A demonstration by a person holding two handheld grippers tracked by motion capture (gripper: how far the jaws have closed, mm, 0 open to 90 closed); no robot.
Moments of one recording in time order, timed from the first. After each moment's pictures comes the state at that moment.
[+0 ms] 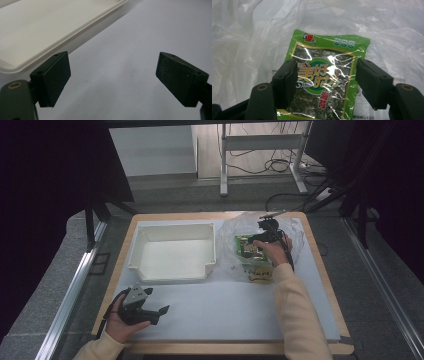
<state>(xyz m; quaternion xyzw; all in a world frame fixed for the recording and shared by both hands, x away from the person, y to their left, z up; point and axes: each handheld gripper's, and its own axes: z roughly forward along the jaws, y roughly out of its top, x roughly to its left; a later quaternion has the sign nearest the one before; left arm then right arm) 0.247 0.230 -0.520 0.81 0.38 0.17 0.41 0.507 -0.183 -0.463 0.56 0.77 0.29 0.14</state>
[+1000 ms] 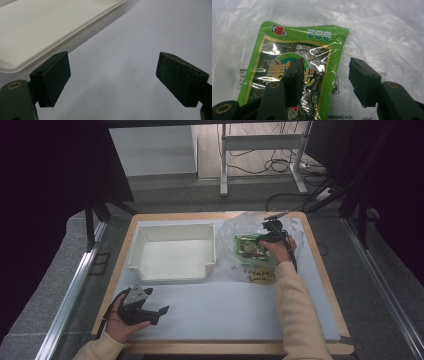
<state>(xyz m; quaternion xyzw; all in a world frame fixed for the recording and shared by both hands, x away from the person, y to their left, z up) 0.247 0.231 -0.520 0.81 0.38 0.17 0.40 0.522 -0.199 -0.479 0.58 0.76 0.25 0.14</state>
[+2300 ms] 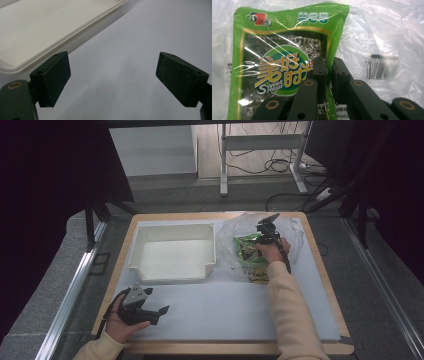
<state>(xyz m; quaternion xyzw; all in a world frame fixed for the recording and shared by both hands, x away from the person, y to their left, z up) 0.247 0.231 -0.520 0.81 0.38 0.17 0.41 0.523 -0.179 -0.490 0.61 0.76 0.17 0.14</state>
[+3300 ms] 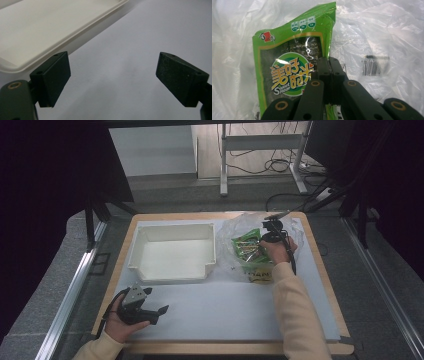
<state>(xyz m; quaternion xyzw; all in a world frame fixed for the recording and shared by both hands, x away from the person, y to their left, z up) 0.247 0.232 -0.520 0.81 0.38 0.18 0.40 0.507 -0.195 -0.463 0.61 0.74 0.25 0.12</state>
